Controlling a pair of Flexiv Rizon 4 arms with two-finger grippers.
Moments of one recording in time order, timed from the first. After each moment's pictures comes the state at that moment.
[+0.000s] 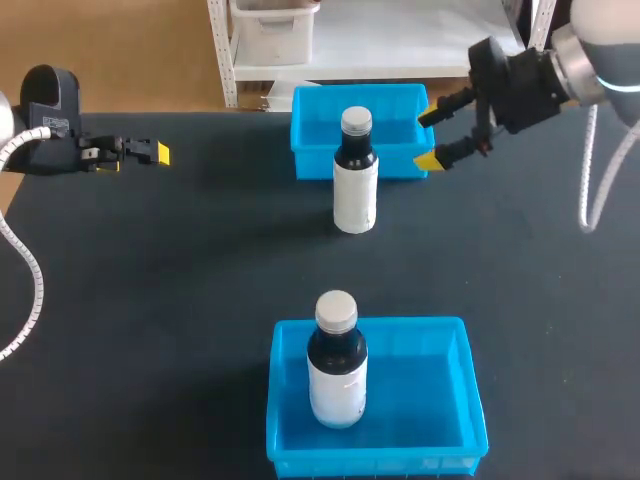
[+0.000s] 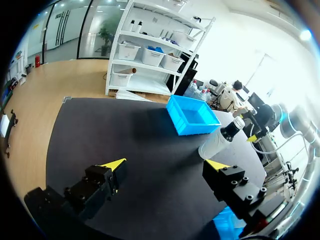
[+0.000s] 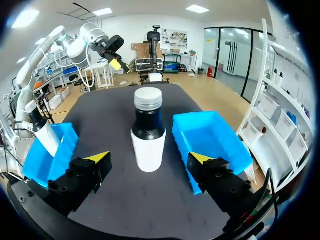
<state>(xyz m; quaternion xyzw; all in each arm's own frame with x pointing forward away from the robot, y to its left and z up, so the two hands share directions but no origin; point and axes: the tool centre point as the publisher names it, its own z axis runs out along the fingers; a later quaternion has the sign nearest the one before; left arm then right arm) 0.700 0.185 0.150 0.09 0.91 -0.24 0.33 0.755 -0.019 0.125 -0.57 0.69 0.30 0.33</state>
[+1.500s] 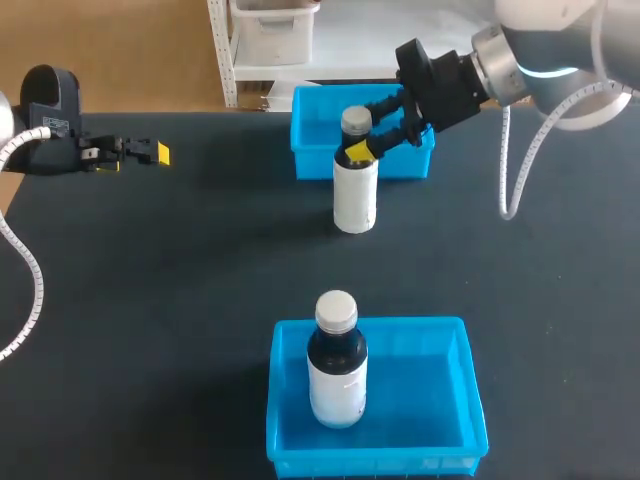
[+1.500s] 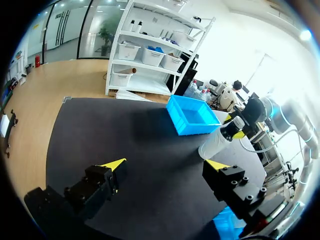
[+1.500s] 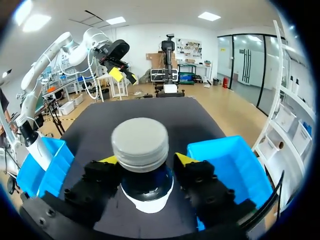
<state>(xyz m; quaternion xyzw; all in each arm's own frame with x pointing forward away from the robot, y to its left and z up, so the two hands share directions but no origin) 0.700 0.185 0.150 0.09 0.91 -0.24 0.33 0.767 0.072 0.115 -0.59 0.63 0.37 0.33</state>
